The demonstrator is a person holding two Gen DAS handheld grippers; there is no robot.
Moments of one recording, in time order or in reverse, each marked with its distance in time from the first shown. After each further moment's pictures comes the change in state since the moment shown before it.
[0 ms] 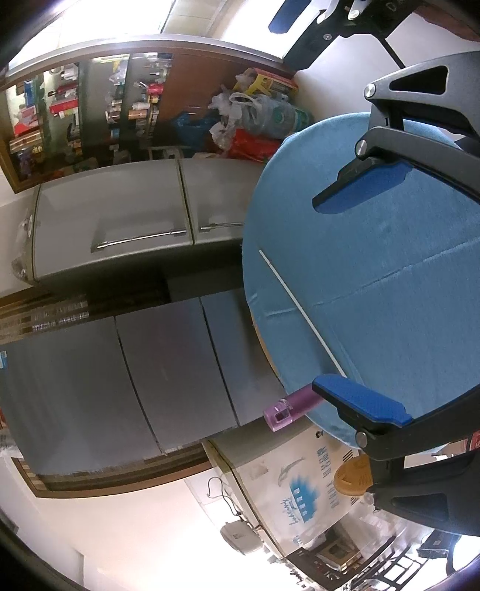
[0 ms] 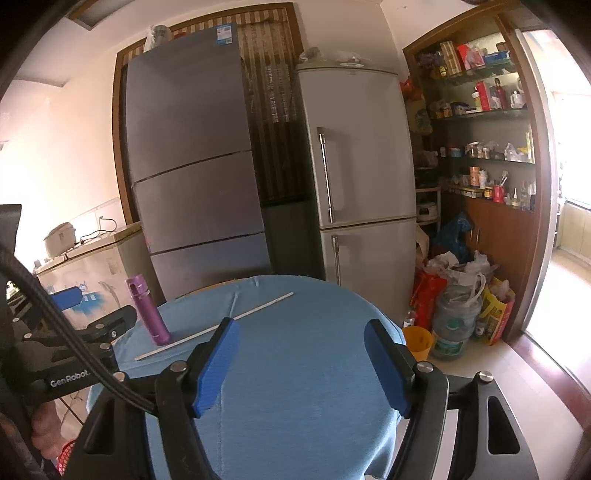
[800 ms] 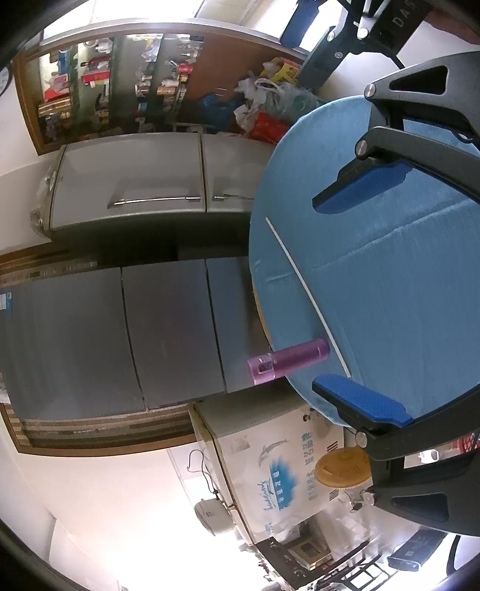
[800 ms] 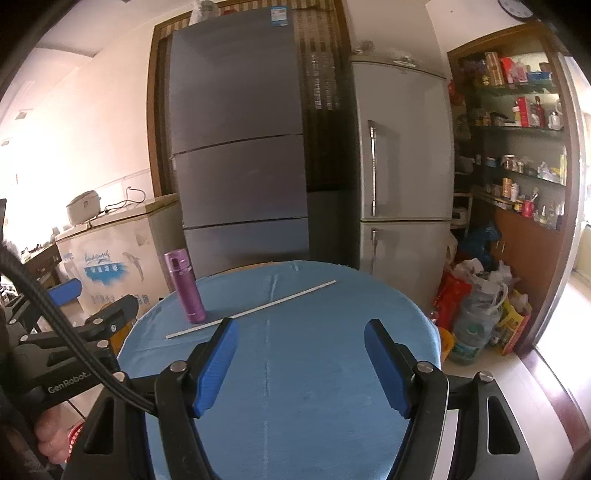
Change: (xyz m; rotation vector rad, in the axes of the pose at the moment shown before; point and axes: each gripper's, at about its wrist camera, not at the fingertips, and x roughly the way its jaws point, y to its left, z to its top) left arm -0.025 0.086 -0.036 -0.117 -0.041 0.042; right arm -0.005 0.099 -0.007 -0.107 0.057 0.076
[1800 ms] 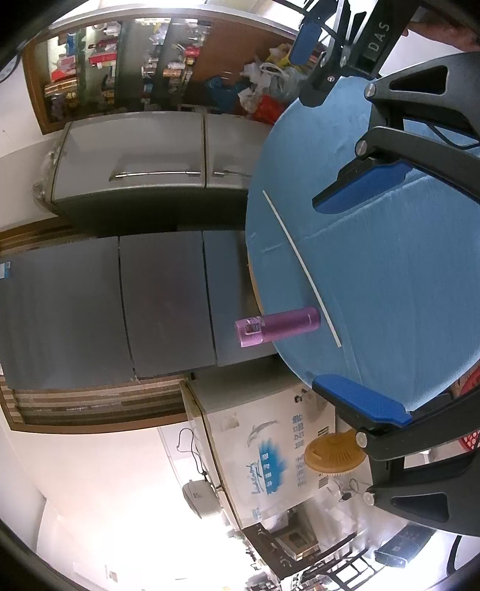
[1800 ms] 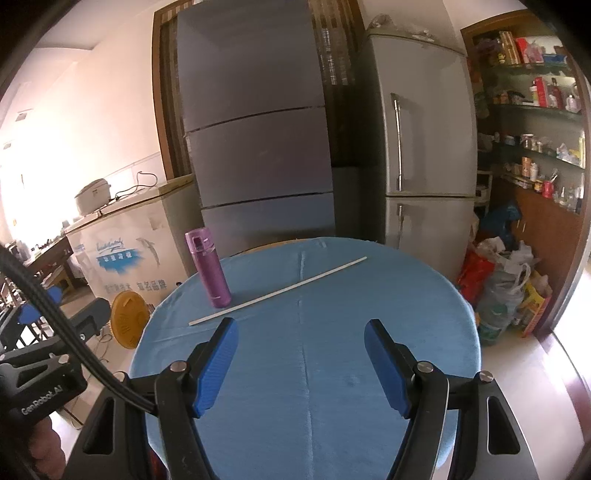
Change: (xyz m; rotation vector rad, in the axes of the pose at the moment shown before) left arm 0.002 0.052 -0.020 -0.034 0.009 0.062; right arm 0.044 0.045 -0.010 0.029 0.089 0.063
